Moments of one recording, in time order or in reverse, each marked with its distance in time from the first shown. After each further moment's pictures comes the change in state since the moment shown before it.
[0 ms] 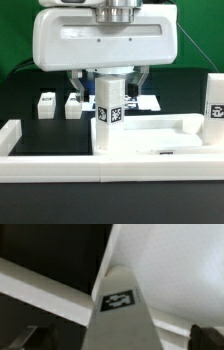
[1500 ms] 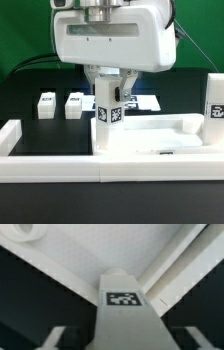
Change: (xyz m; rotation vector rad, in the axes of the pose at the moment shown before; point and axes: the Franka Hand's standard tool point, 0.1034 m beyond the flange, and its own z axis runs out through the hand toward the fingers) arm 0.003 -0.003 -0.004 0.042 0.005 1.305
